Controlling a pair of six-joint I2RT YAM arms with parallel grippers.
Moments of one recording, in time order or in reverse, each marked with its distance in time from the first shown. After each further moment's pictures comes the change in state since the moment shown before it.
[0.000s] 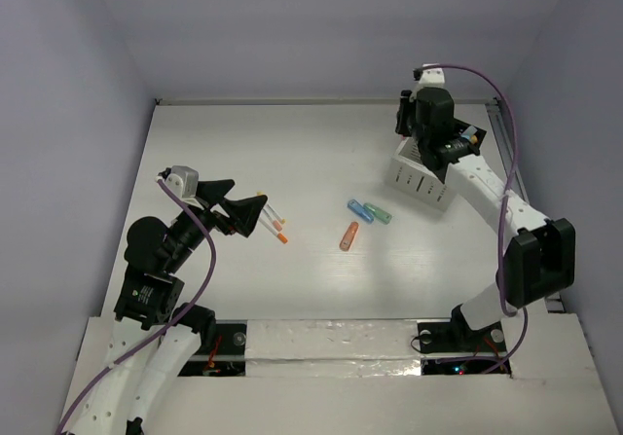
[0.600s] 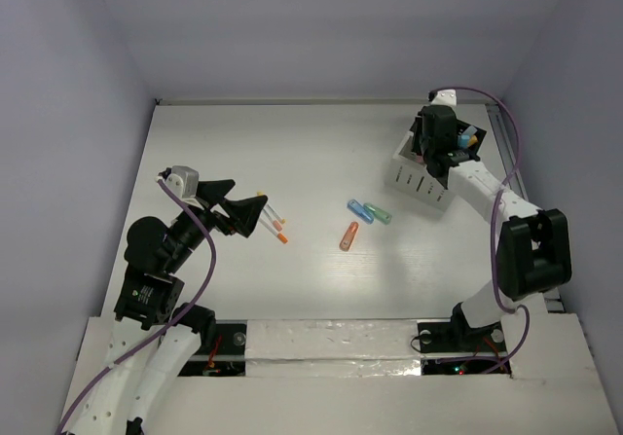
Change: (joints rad) left arm 0.000 0.000 0.000 0.000 0.004 0.000; right arm -0.109 0.048 -0.150 0.009 0.099 0.062
